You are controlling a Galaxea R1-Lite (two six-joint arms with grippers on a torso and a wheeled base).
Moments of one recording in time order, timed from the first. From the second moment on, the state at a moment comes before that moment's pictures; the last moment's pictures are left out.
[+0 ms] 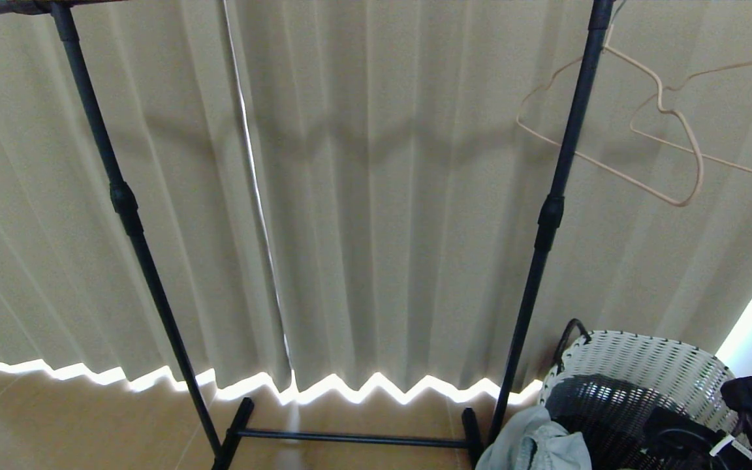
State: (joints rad) left arm 0.01 0.01 0.00 0.00 0.13 -0.07; right arm -0.10 1.70 -0.17 -0.36 -0.10 -0.72
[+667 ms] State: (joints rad) left arm 0.01 0.01 0.00 0.00 0.13 -0.07; right arm -0.12 1.24 -0.09 -0.47 -0.09 -0.63
